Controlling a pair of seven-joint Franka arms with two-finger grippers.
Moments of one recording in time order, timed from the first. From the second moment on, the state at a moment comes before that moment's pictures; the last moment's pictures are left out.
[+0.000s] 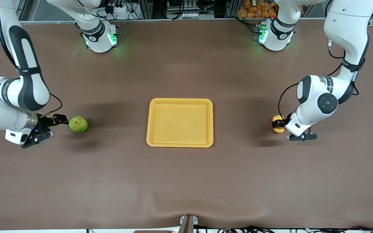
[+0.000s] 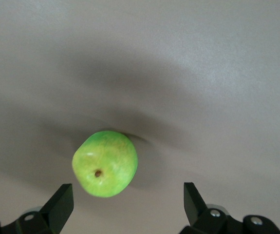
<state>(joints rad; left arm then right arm) 0.01 0.41 -0.10 -2.12 0.05 2.49 -0.18 -0.09 0.39 -0.06 -1.89 0.07 2.11 -0.62</state>
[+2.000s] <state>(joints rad) 0.00 0.41 -0.14 -2.10 0.05 2.45 -0.18 -0.02 0.37 -0.05 -2.15 0.07 2.39 -0.65</state>
